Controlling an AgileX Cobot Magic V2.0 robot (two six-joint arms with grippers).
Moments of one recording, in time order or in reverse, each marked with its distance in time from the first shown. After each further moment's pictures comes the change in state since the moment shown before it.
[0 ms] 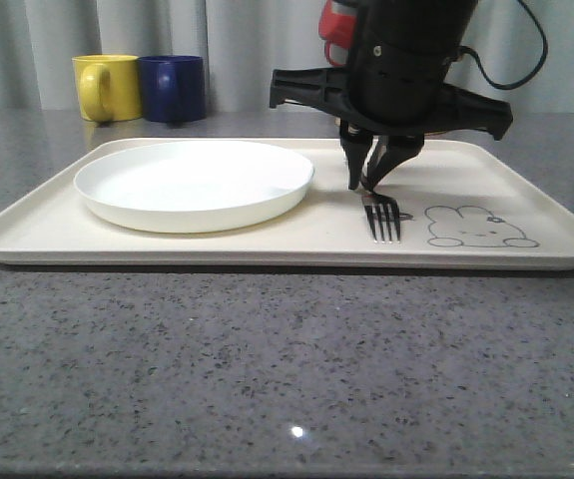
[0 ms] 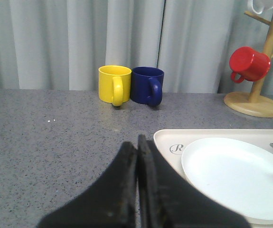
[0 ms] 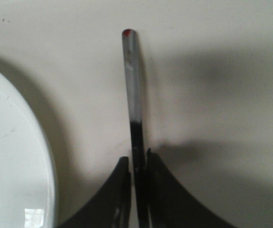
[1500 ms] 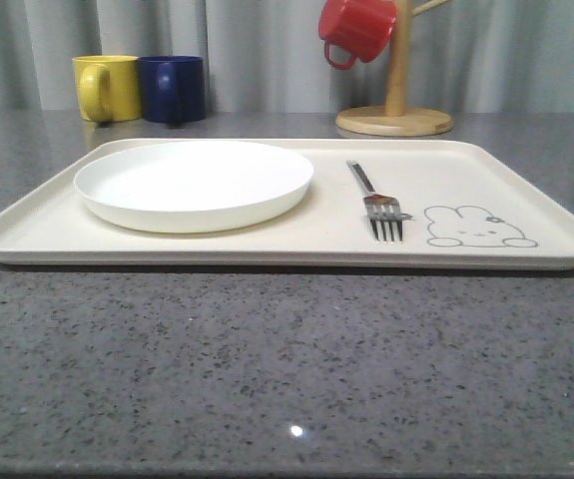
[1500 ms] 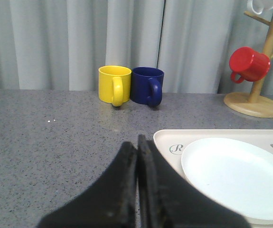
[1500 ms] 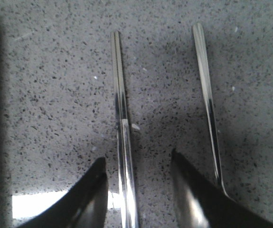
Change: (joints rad) left arm 0.000 0.000 0.000 0.000 0.000 0.000; right arm -0.662 -0.304 0.132 0.386 0.182 -0.912
